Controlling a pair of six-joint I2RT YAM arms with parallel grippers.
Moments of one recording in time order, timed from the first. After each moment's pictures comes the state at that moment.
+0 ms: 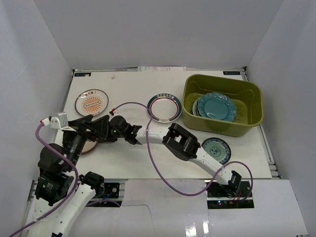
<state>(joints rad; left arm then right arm) -0.40 0.31 0.89 -0.42 -0.12 -0.45 1.15 2.56 1.92 0.25 -0.19 1.05</state>
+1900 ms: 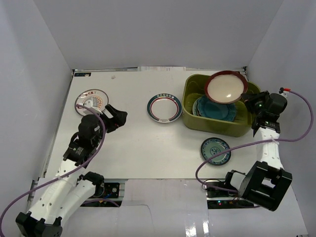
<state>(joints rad) -0.40 0.67 0.70 -0.32 -0.15 -0.70 -0.35 1.12 0.80 0.06 -0.33 0.86</state>
